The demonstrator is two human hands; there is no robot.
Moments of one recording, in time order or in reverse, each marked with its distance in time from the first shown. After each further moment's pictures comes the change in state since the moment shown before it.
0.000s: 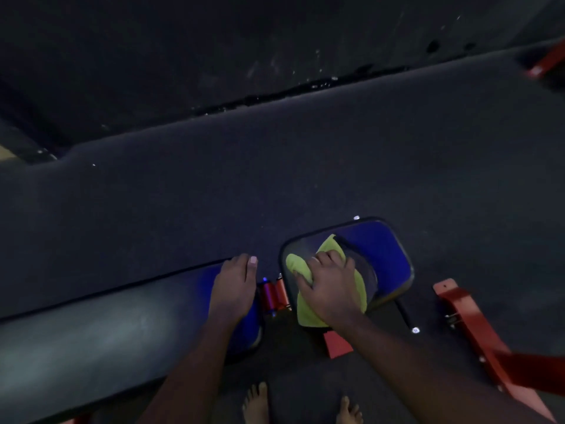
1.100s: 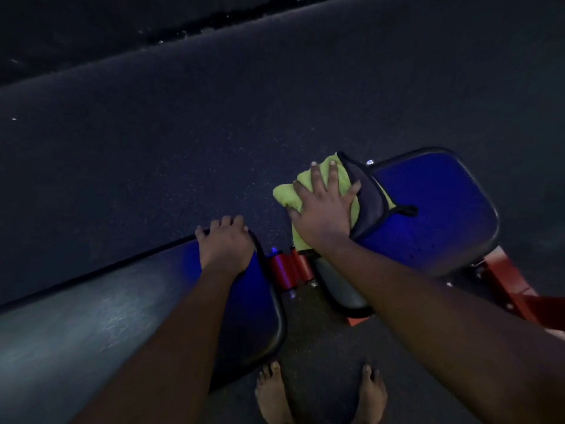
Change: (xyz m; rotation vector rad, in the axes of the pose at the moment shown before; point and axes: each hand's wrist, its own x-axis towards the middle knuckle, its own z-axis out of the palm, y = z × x) left_hand 0.107 -0.124 0.091 0.550 -0.282 -0.037; right_hand 0.111 -0.006 0.157 -0.270 -0.124 0.165
